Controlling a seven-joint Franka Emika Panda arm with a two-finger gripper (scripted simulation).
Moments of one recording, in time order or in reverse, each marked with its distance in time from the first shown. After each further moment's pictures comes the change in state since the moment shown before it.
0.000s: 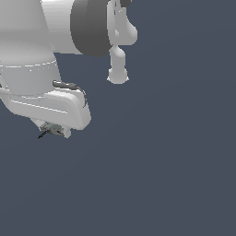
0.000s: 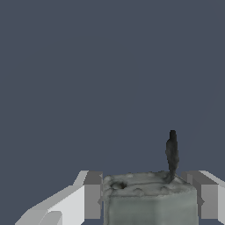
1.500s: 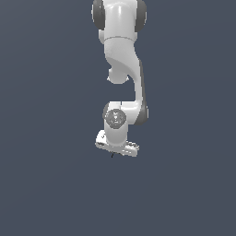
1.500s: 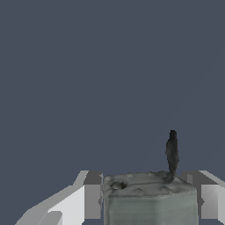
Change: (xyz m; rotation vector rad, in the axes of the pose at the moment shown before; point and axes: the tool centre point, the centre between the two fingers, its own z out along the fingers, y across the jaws) arm -0.213 -0.098 0.297 -0.059 -0.277 -0.059
